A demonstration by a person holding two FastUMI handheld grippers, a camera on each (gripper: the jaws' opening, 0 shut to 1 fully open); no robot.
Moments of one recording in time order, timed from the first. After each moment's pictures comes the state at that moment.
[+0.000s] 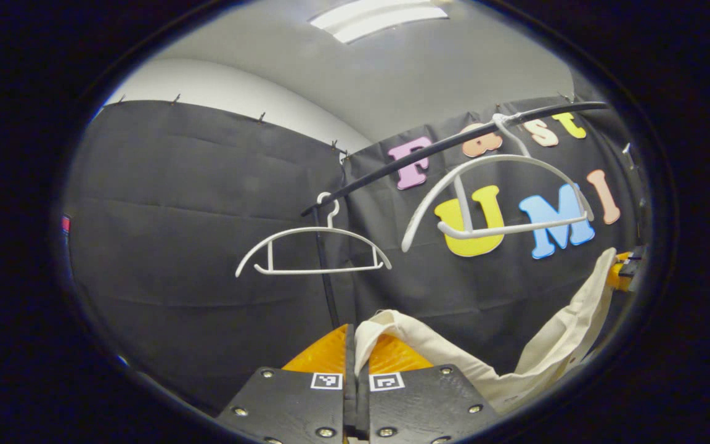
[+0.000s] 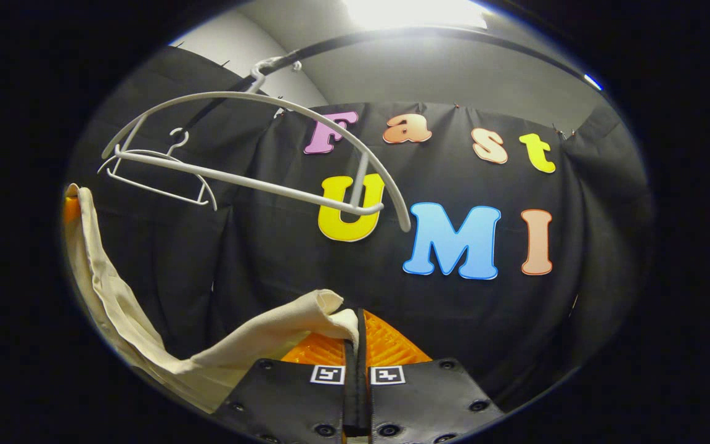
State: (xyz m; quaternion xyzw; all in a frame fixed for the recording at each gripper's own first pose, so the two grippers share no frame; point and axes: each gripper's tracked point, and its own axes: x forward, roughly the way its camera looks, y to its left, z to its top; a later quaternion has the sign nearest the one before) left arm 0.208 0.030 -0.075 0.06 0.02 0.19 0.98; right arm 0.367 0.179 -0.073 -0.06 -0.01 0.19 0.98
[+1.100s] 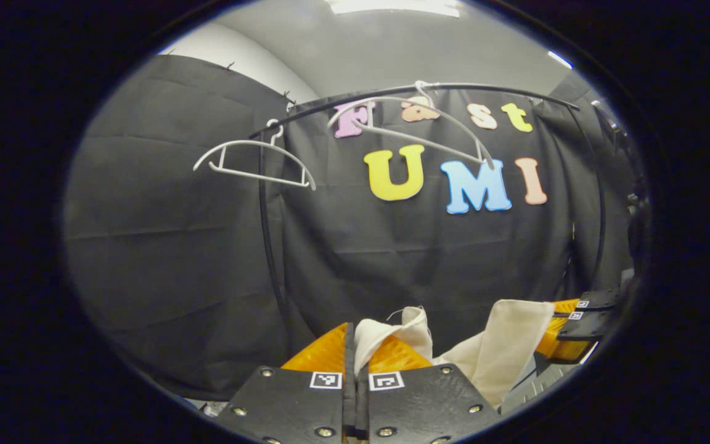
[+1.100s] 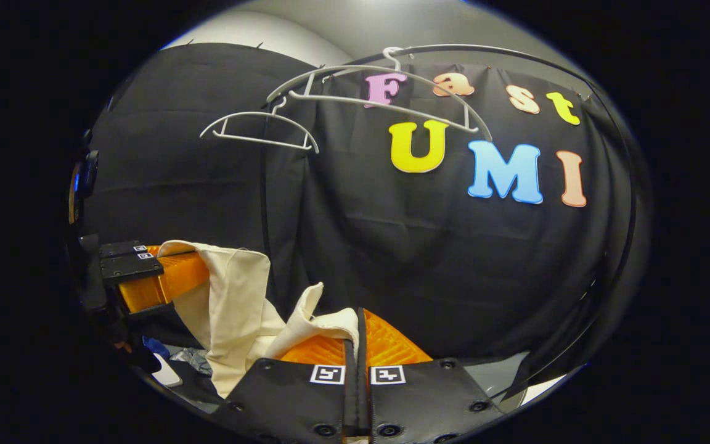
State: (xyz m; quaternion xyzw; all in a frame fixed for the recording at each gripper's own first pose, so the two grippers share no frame) left arm 0.097 -0.051 -0.238 0.00 0.15 0.03 0.99; right arm 0.131 0.251 -0.221 -0.04 0.15 0.29 0.94
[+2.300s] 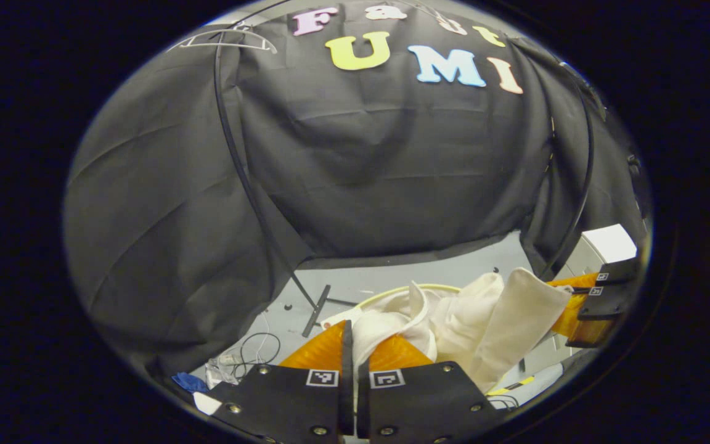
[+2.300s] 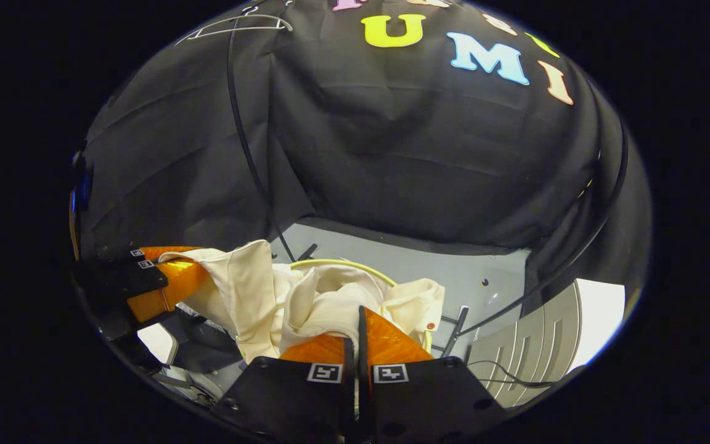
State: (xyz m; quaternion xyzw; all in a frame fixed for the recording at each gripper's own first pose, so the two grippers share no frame) left arm 0.004 -0.066 -0.504 0.02 0.40 -0.06 0.91; right arm 0.043 0.237 -0.441 -0.06 0.41 0.21 0.89
